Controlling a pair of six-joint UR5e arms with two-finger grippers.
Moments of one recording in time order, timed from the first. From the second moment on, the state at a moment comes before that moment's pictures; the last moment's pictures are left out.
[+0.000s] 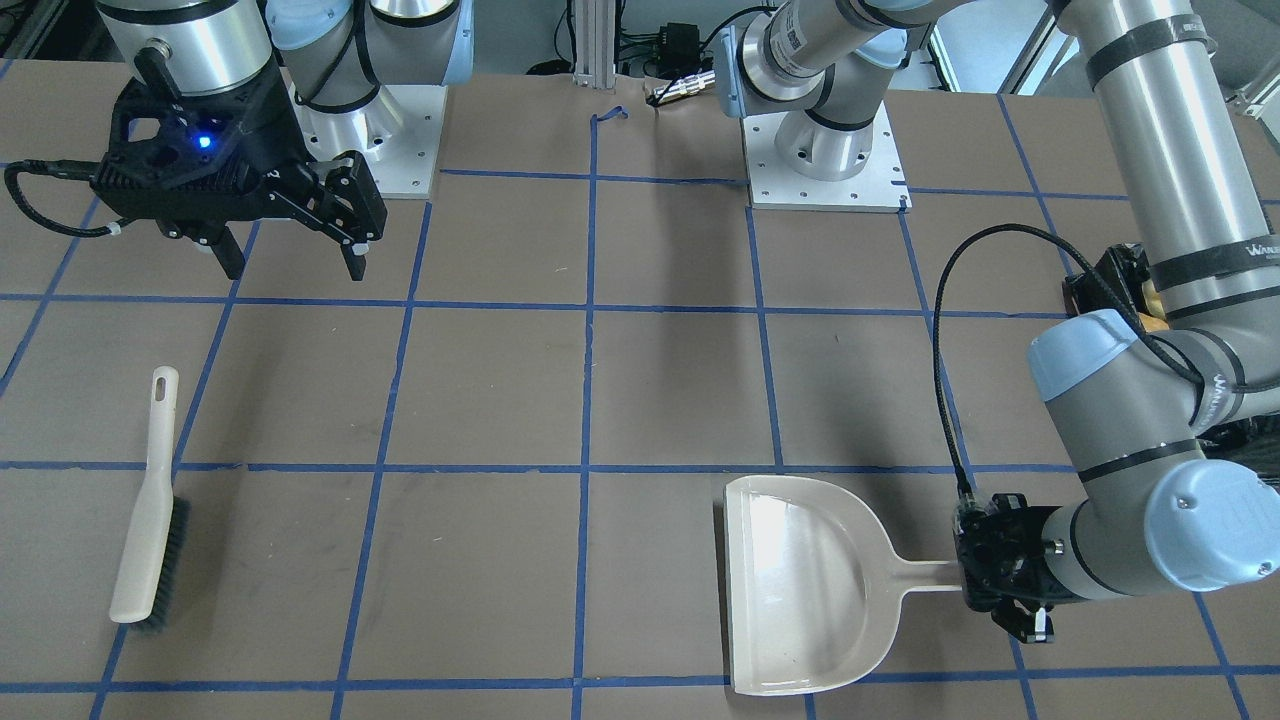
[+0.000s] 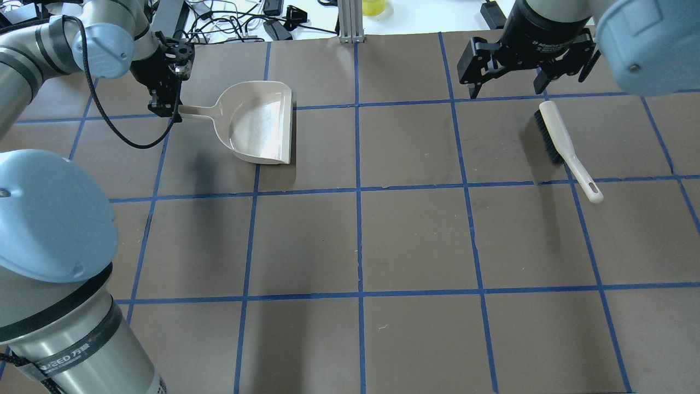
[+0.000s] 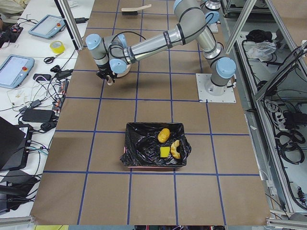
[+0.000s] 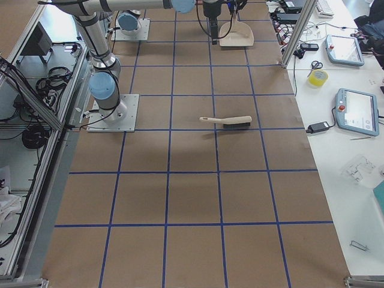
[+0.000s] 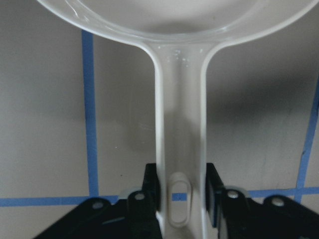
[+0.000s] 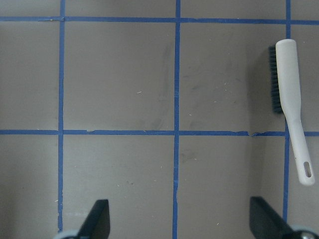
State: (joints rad) left arm -1.35 -2.22 -1.28 -1.33 1.62 1.81; right arm 1.62 -1.56 1.53 -1.68 -1.59 0.02
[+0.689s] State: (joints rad) left arm -1.36 -2.20 -1.30 -1.28 1.61 1.77; right arm 1.62 -1.56 1.53 -1.61 -1.54 0.03
